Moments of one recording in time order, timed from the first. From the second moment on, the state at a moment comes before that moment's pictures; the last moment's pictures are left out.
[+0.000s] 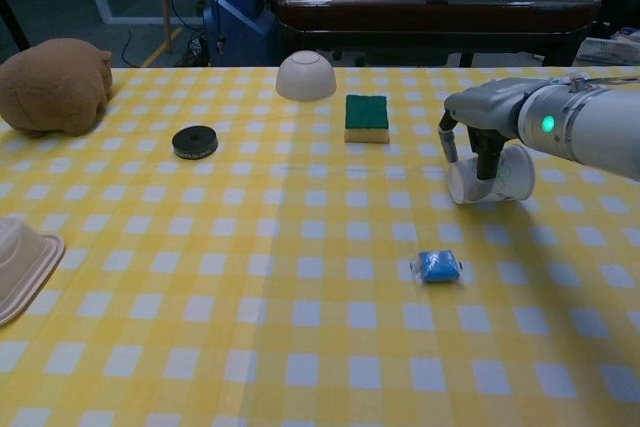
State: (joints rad) left arm -0.07 -1.02 -0.06 -1.65 1.46 1.50 -0.11; right arm 1.00 -1.55 0.13 -1.51 -0.41 1.01 -0.91
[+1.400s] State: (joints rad) left arm -0.06 -1.02 -0.09 -1.65 1.40 1.49 -0.09; right arm 0.63 -1.50 -0.02 -1.28 -1.67 1.19 0.95
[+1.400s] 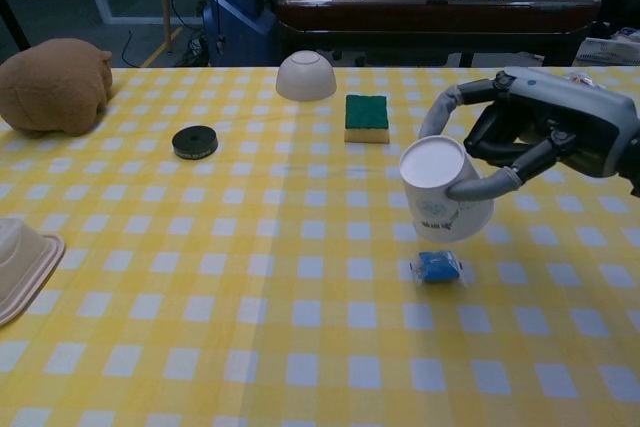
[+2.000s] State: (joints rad) left arm -0.06 -1.02 -0.10 -1.65 1.39 1.49 -0.10; right arm 0.63 -1.67 -0.08 -1.01 -1.74 1.24 1.20
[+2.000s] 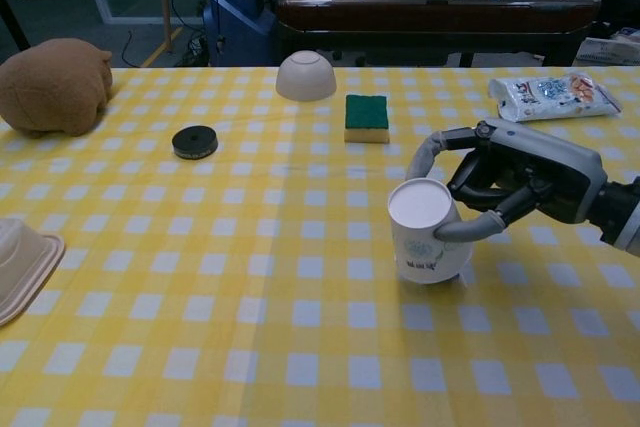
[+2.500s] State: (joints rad) left arm -0.06 -1.02 -0.10 -1.64 1.39 1.49 -0.09; right arm 0.63 -1.69 -0.10 -0.95 -1.72 1.23 1.22
